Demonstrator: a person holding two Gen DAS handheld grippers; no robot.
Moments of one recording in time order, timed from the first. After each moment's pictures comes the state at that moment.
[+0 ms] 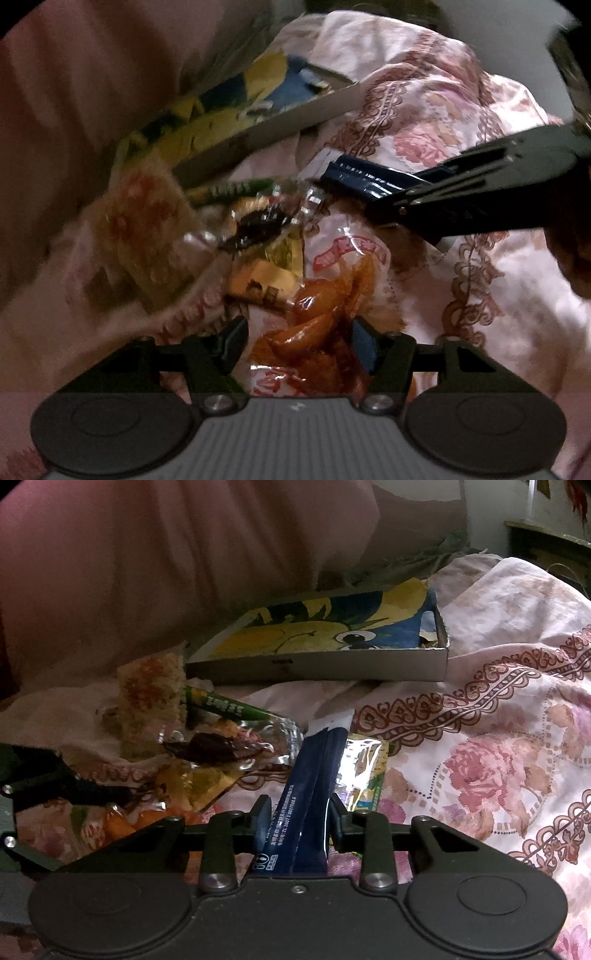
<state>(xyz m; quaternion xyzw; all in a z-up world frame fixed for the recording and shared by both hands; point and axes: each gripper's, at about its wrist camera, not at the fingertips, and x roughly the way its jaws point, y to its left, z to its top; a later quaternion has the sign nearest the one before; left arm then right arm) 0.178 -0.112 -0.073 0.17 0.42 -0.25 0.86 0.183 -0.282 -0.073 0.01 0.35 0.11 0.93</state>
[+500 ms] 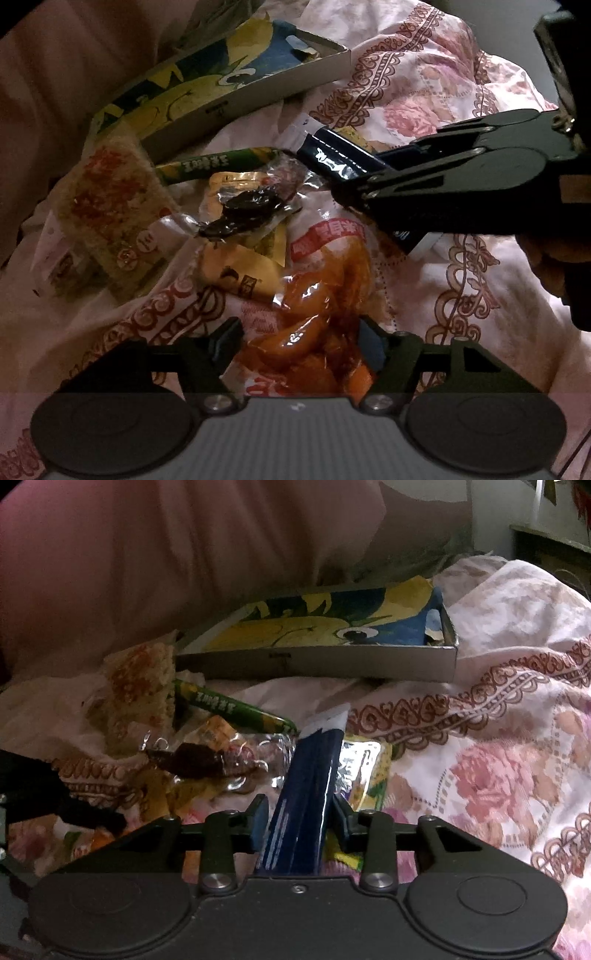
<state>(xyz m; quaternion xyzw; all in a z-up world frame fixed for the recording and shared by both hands) 0.194 -0.122 -0.086 0.19 0.46 -0.27 0.83 0.202 -0.274 -0.089 -0.02 0.35 0.11 0.93</state>
